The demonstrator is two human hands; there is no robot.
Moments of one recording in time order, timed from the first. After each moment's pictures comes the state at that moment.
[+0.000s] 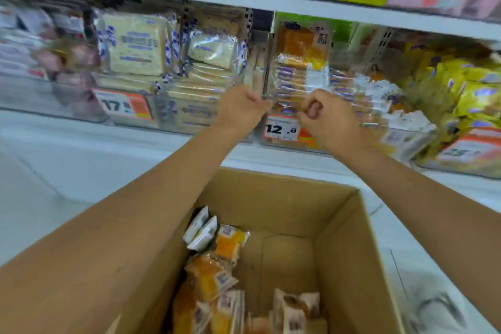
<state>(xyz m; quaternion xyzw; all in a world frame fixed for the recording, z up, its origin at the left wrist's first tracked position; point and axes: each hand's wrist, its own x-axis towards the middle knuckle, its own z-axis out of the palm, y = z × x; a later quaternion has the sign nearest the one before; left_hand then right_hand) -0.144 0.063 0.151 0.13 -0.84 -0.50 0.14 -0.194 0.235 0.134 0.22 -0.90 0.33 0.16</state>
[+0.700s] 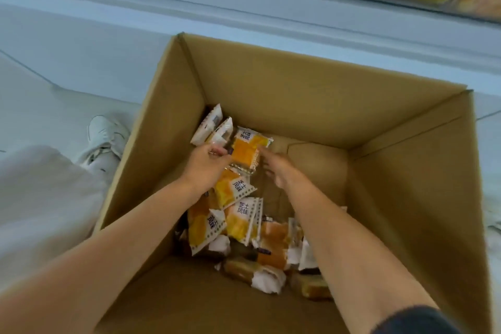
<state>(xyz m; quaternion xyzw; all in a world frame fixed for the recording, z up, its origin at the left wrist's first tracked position) -0.021 0.028 -0.121 0.39 -0.75 -0.51 -0.16 -0.108 0.167 -0.243 -0.27 -0.66 0.55 -0.44</state>
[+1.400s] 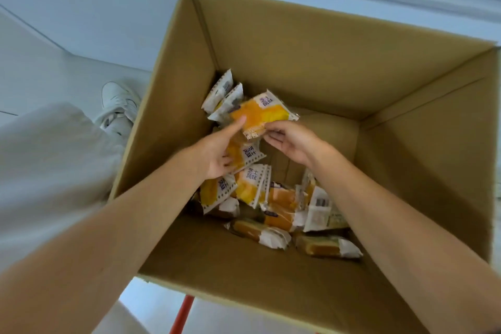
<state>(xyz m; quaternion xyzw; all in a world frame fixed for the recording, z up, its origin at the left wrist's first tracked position) -0.003 0.038 -0.121 0.52 -0.43 -0.69 -0.27 -0.090 0.179 -0.191 -0.24 -0.51 0.68 -0.47</state>
